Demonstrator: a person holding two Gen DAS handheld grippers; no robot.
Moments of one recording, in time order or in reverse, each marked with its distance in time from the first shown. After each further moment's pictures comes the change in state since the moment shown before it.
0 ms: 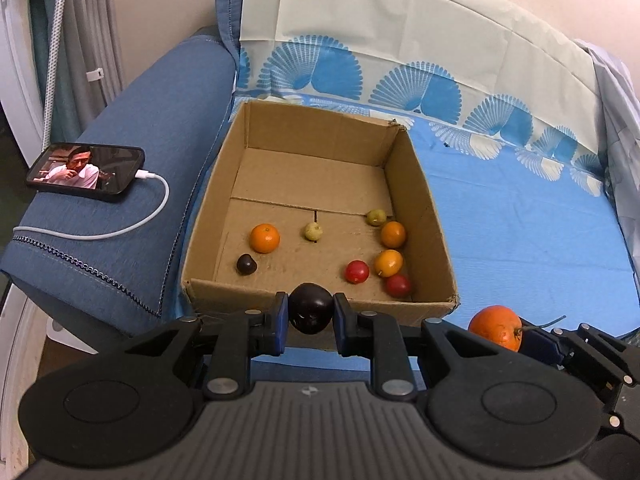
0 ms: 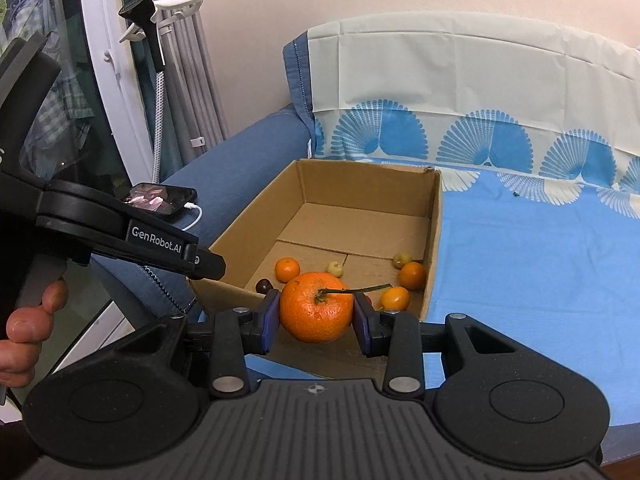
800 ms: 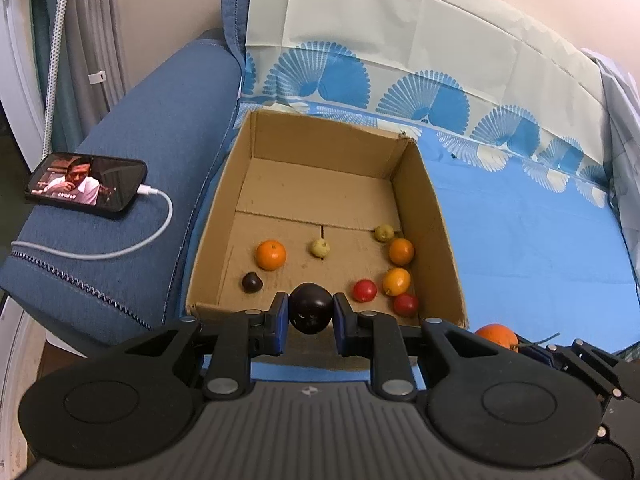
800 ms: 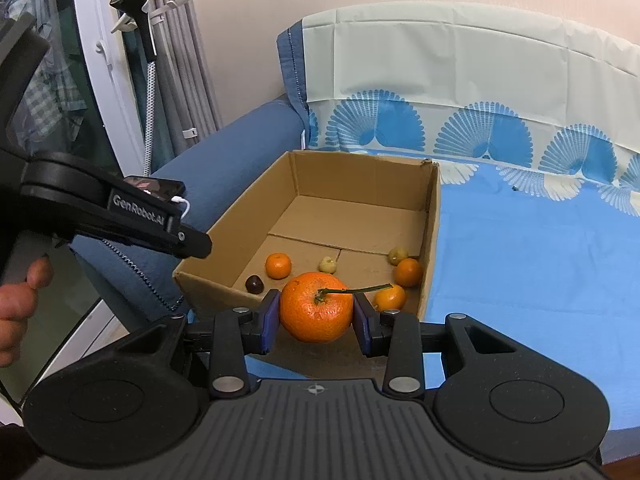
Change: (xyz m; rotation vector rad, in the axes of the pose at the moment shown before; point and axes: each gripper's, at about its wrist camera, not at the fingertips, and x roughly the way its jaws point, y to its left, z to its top) left arm 0.013 0.007 0.021 -0.022 -0.012 0.006; right arm 0.022 -0.004 0.004 -0.003 0.029 -0.017
